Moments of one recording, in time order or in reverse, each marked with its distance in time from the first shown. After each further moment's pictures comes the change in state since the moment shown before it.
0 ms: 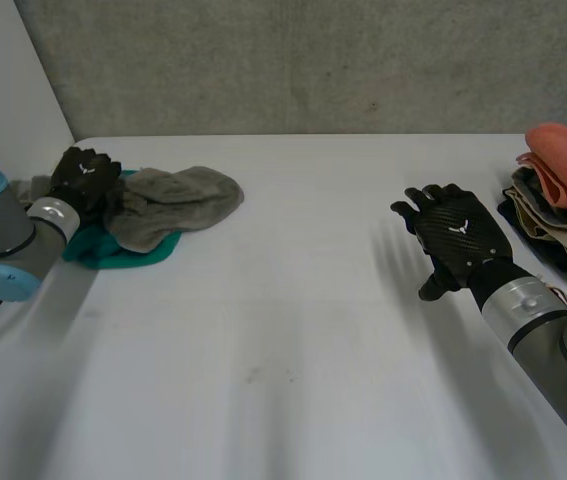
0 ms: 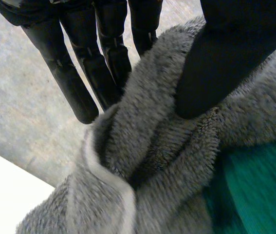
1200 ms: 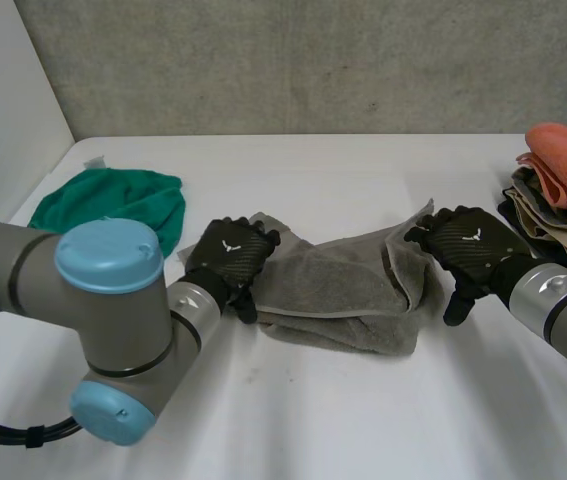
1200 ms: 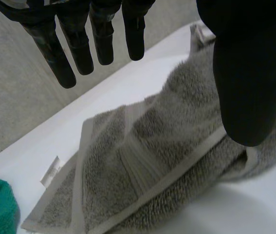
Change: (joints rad) left arm -0.588 0.430 -0.588 -0.067 -0.341 -0.327; right arm -0.066 -0.009 -0.184 0.495 -0.049 -0.176; left_hand -0.760 -0.829 -0.822 -0.830 -0.795; right_hand 0.000 0.000 0.000 0.000 0.000
